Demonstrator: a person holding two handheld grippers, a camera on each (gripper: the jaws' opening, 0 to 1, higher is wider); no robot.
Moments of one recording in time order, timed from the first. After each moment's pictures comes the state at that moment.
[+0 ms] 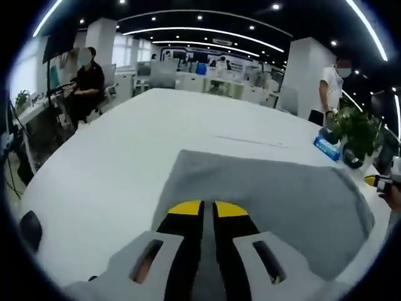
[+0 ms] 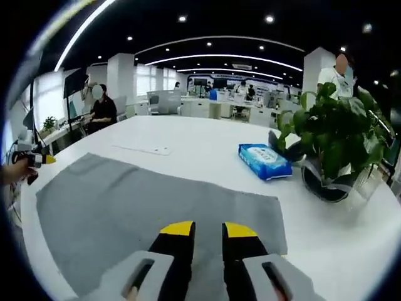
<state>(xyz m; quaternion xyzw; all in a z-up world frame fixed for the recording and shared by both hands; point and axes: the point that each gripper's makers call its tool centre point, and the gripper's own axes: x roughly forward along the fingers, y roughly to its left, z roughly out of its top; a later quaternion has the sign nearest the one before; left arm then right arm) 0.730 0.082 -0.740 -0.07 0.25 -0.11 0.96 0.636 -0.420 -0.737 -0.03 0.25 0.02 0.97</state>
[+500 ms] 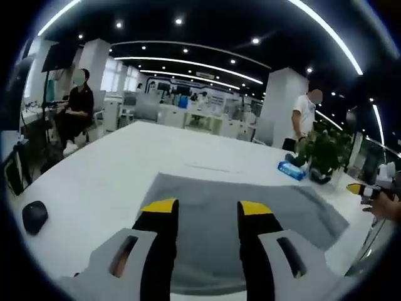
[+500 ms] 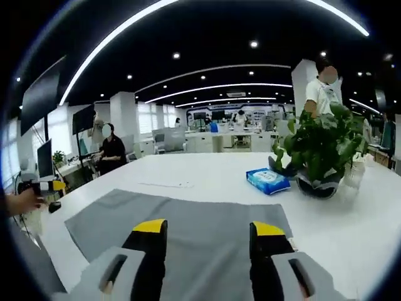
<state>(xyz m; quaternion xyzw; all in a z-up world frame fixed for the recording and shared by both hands) 0.637 0.064 -0.679 -0.10 0.13 -0.16 0.97 0.557 -0.373 -0.680 0.05 0.13 0.03 0.99</state>
